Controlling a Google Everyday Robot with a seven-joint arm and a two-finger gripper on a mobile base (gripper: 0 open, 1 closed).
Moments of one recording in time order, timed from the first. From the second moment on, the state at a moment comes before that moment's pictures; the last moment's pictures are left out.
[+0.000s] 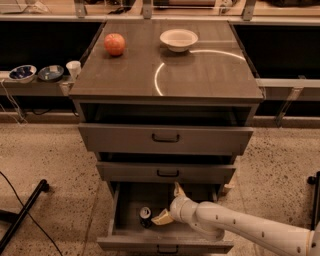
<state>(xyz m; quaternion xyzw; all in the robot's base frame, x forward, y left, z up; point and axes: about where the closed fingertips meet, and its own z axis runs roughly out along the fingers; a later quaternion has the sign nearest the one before) 0.551 -0.029 0.339 -0.44 0.77 0.13 0.44</state>
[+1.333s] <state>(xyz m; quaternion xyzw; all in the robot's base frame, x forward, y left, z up) 0.543 -0.020 0.245 -0.46 0.77 0.13 0.43</state>
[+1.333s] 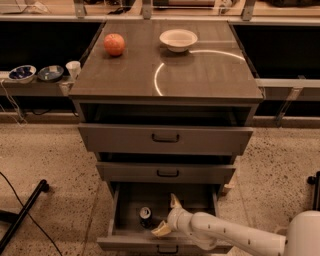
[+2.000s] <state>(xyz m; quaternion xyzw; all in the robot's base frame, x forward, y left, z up) 0.545 0.000 0.231 -0.48 0.75 0.14 0.44</state>
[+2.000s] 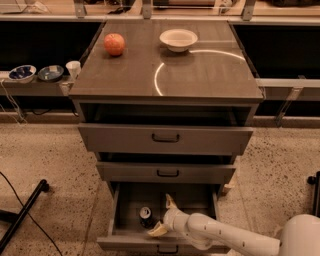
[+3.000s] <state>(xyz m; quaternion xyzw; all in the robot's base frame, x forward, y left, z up) 0.552 0.034 0.212 -0.49 0.74 0.17 0.43</state>
